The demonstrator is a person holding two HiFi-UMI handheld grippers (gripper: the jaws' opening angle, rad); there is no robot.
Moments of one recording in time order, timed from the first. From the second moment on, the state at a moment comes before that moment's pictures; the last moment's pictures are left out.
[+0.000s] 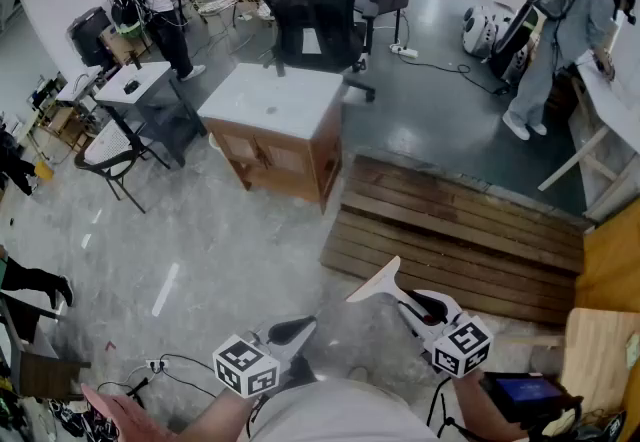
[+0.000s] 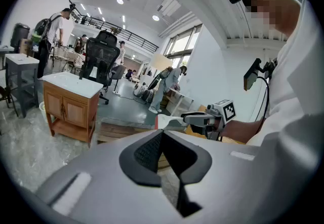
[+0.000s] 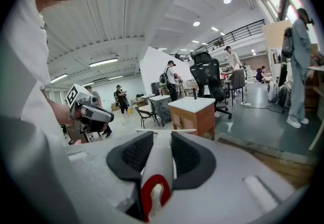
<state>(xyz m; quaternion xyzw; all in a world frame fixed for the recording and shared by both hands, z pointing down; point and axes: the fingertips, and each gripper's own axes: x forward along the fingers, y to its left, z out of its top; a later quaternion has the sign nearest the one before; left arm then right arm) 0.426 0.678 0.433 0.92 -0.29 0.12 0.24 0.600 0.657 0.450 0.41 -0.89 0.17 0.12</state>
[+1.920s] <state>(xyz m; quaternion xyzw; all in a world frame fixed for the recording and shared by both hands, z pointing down) 0.026 0.263 0.421 0.86 -0.44 0.06 0.25 0.168 0.137 0.431 0.28 -0.94 0.11 0.13</state>
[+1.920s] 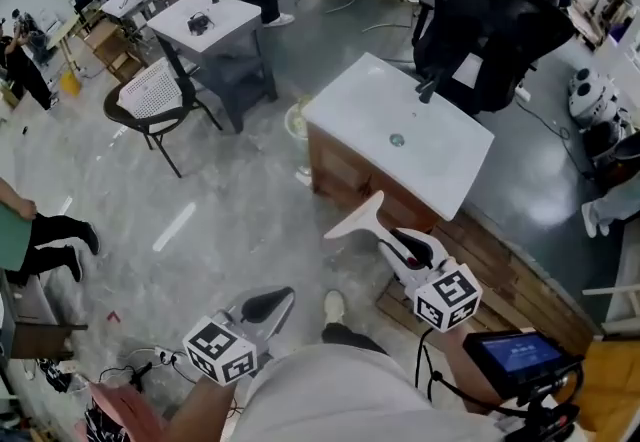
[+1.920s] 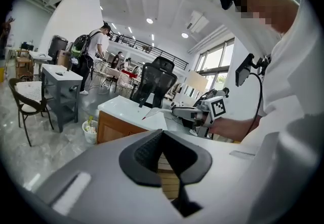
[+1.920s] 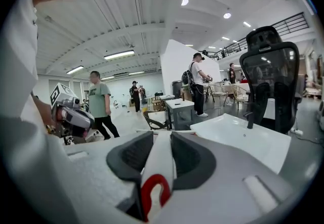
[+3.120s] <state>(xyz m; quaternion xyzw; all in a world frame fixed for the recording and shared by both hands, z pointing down) -0.173 -0.039 0.414 0.93 -0.29 0.09 0.22 0.030 -0.182 0.477 0.50 -0.84 0.15 0.14</state>
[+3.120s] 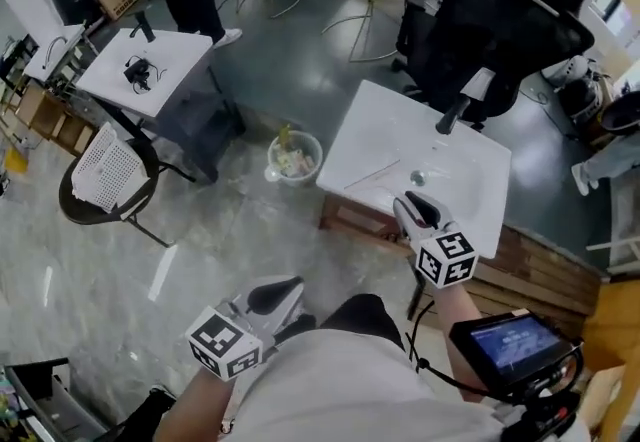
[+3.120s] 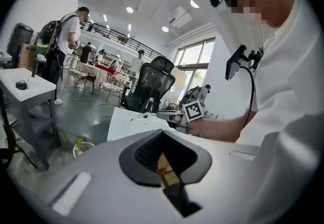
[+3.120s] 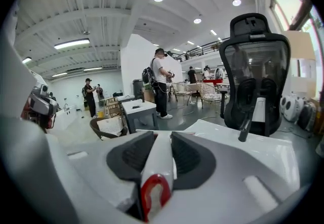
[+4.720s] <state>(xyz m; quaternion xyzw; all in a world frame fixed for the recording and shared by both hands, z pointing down) -0.175 -0.265 0.431 0.88 -0.37 0.13 0.26 0.067 -0.493 0.651 0.54 -0.80 0.15 0.20</state>
